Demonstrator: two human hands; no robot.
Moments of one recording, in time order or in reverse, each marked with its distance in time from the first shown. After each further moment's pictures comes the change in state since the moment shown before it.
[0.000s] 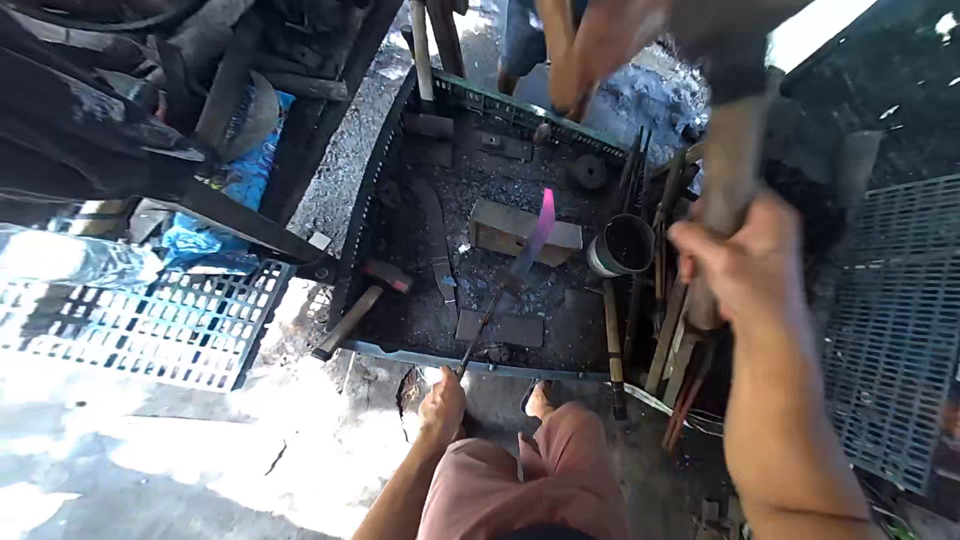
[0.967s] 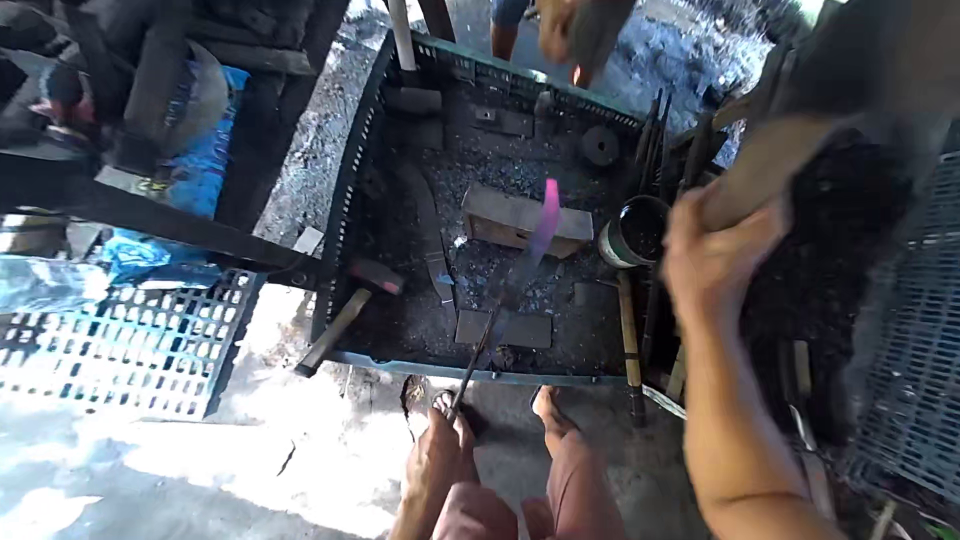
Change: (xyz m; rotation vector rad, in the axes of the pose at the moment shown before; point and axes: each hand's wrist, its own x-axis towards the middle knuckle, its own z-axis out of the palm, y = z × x) left_hand -0.027 0.000 0.009 0.004 0.002 -0.094; right_hand 0.047 0.096 0.081 -0.202 0.444 -0.197
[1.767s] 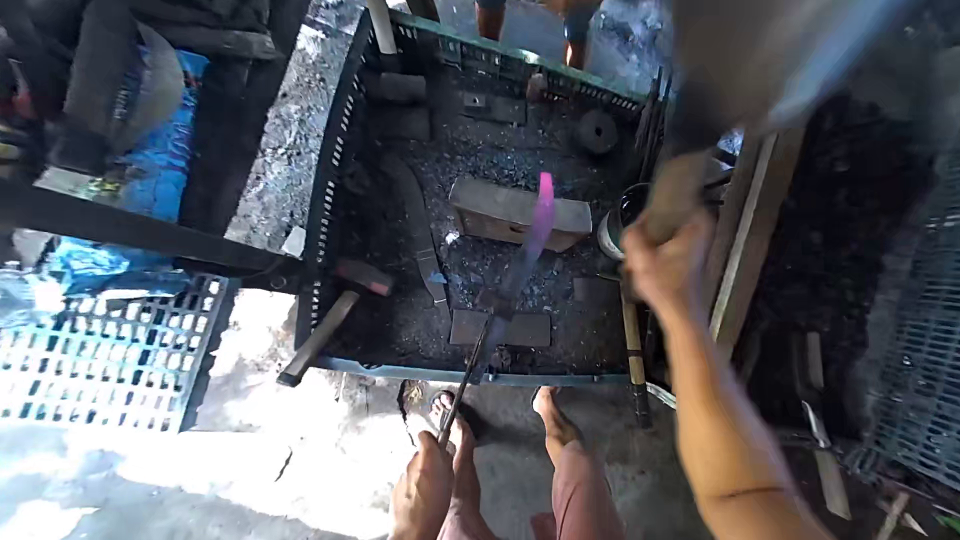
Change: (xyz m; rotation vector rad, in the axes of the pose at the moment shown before) left_hand -0.011 -0.012 0.016 0.030 0.048 -0.003; right_hand -0.025 0.059 0.043 0.235 -0.319 0.168
